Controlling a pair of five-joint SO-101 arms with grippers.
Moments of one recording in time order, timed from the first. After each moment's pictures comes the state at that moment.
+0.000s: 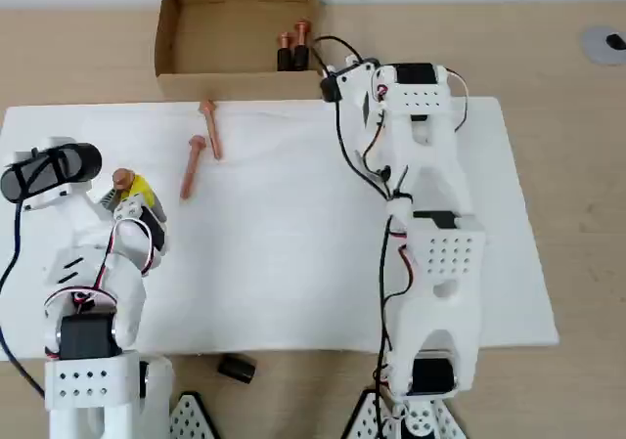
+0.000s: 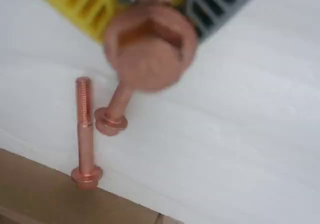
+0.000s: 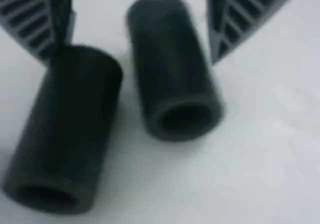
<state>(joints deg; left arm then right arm) -7.7 -79.1 70.5 43.7 8.7 -5.5 46.0 -37.1 93.4 17.6</state>
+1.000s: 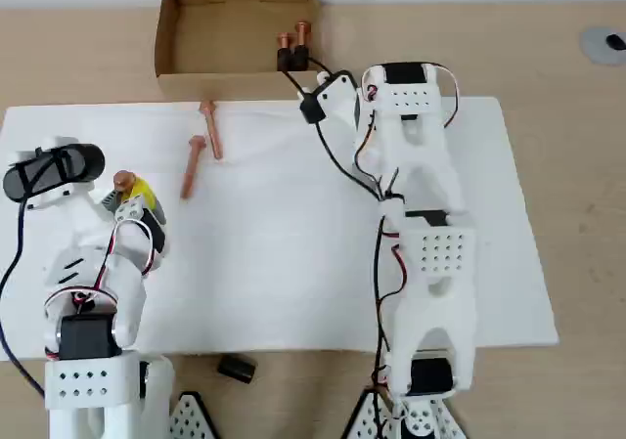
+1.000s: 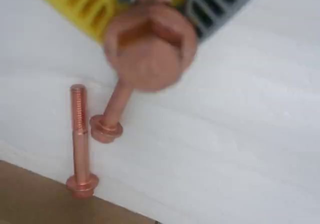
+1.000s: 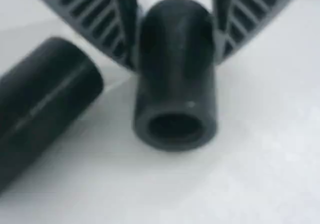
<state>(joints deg) -7.7 -79.1 70.5 44.6 7.7 -7.7 47.6 -39.5 98.6 32.0</state>
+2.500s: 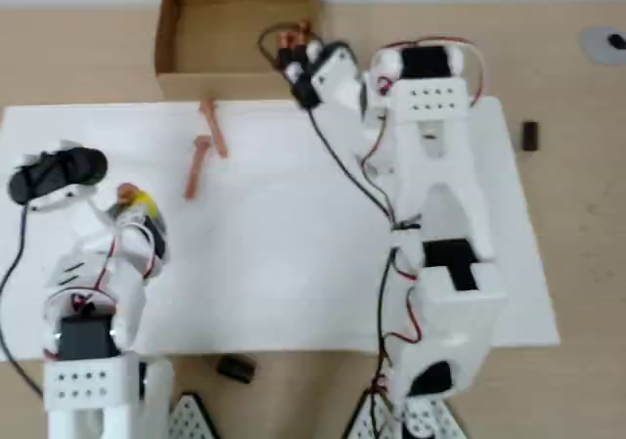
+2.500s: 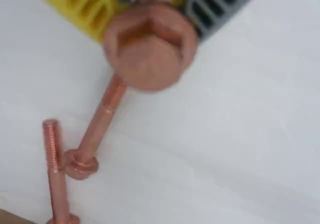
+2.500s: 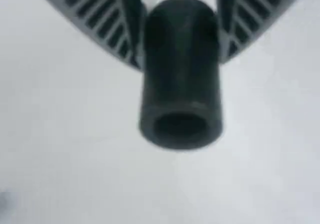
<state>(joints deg) -7.7 -79.2 70.4 49.6 7.7 -10.2 20.8 -24.4 99.6 36.4</state>
